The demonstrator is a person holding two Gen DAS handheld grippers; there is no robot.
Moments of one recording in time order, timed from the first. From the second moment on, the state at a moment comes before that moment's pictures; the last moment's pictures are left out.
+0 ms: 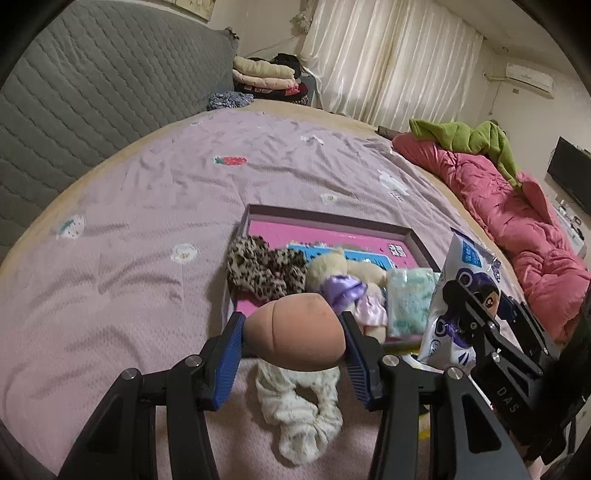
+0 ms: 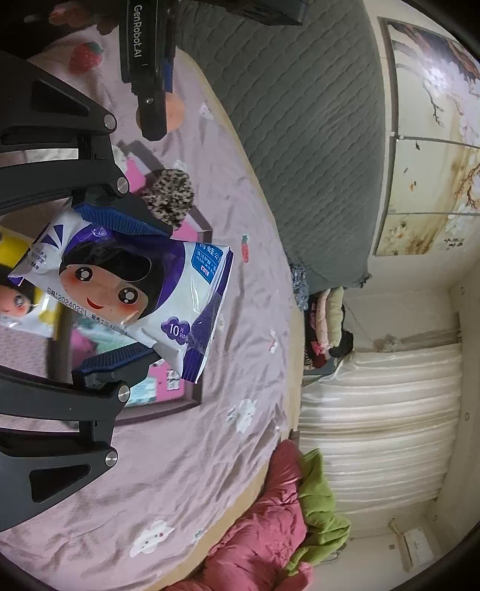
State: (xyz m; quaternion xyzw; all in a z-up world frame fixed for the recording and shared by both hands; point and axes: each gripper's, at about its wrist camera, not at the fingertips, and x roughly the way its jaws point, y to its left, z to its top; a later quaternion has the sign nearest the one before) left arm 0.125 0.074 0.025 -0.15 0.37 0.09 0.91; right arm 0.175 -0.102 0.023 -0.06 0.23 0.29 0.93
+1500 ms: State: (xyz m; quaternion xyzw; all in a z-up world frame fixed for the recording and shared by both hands) left arm 0.197 0.089 -0.014 -0.11 0.42 0.12 0.89; right arm 0.226 -0.066 0.004 -0.11 0.20 0.30 0.92
